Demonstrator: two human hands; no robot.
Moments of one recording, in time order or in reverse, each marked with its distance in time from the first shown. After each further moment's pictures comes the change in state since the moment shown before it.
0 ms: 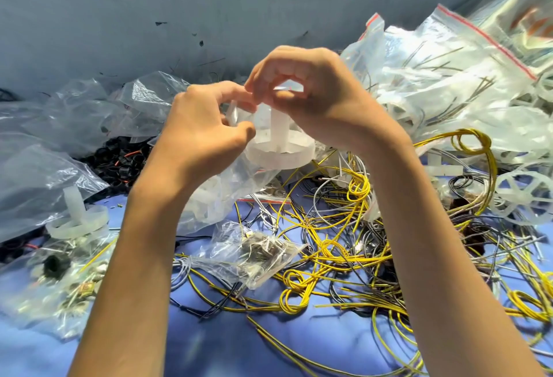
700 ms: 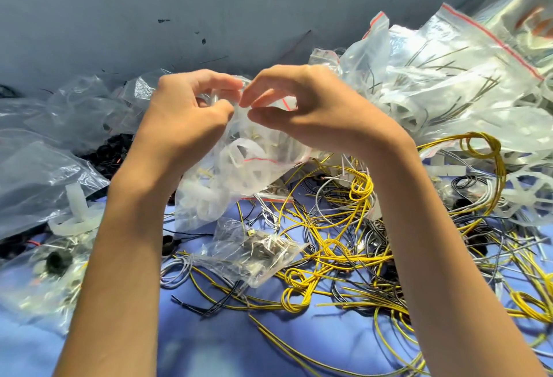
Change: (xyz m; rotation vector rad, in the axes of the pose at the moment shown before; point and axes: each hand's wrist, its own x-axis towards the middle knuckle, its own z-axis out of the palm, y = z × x) left_hand 0.004 -0.007 -0.011 -0.182 0.076 -0.086; right_hand -0.001 -0.008 0.003 -0.082 -0.133 0.098
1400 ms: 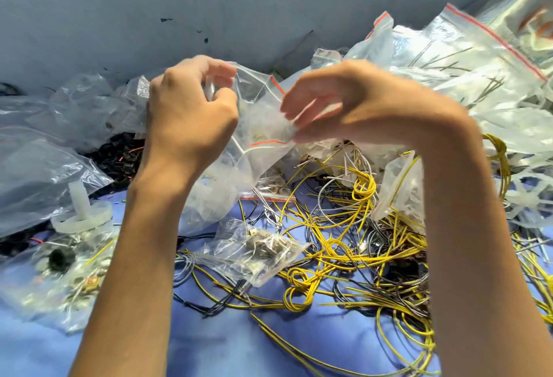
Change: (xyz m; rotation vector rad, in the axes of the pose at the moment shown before) left_hand 0.001 0.003 0.005 0.208 0.234 0.061; right_hand -0.018 0.000 -0.034 -0.052 -0.184 0.166
